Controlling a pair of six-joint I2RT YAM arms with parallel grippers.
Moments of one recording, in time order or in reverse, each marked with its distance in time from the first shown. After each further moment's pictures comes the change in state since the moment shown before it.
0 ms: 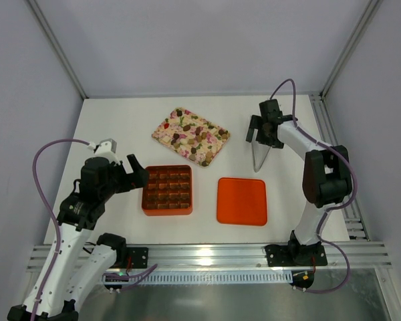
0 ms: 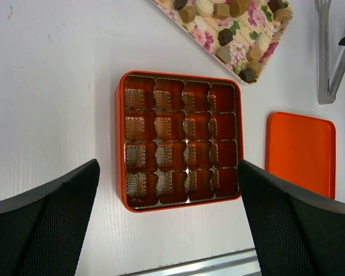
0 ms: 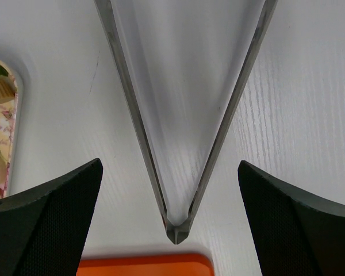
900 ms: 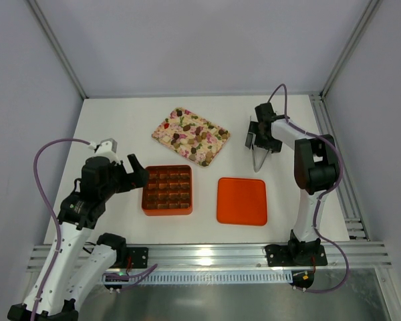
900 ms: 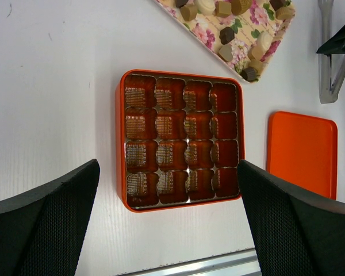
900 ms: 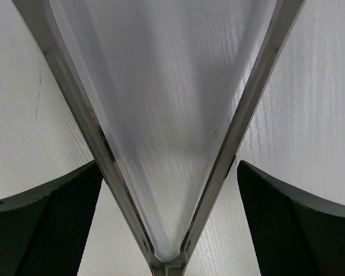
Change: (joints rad) left arm 0.000 0.008 -0.001 0.000 0.000 0.000; right arm -0.013 0.197 0.085 -0.033 0.024 -0.002
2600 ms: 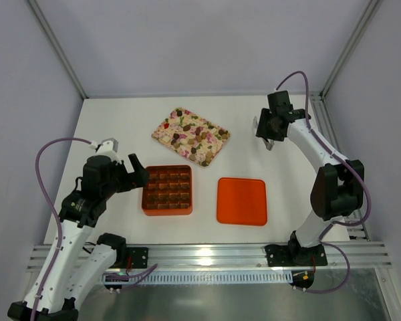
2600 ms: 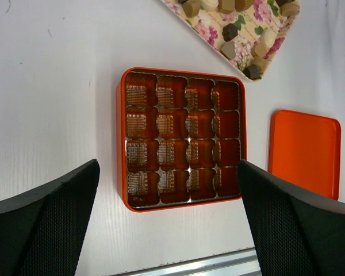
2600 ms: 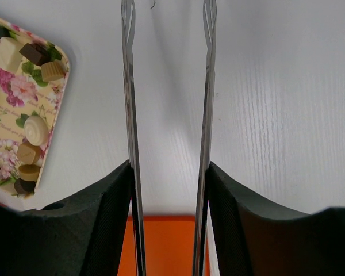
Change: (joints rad) left arm 0.000 0.013 0.000 0.000 0.000 0.000; right arm -0.001 -0.314 -0.003 -0.099 -0.073 -0.040
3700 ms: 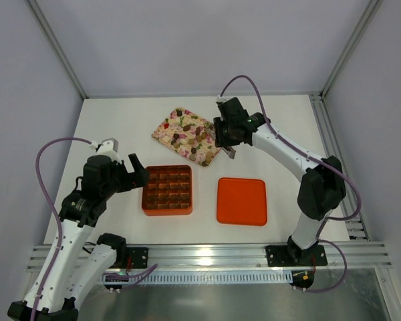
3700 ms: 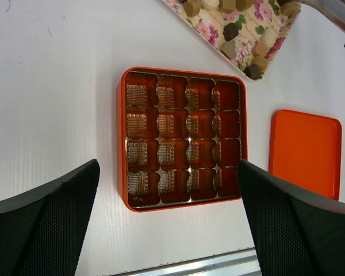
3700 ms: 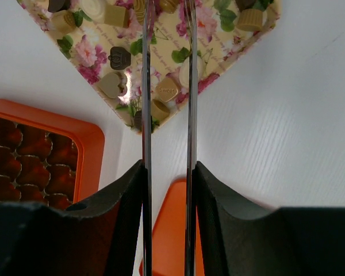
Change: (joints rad) left arm 0.000 0.003 0.000 0.000 -0.001 0.000; right arm 0.373 0.026 0.091 -0.013 -0.062 -0.007
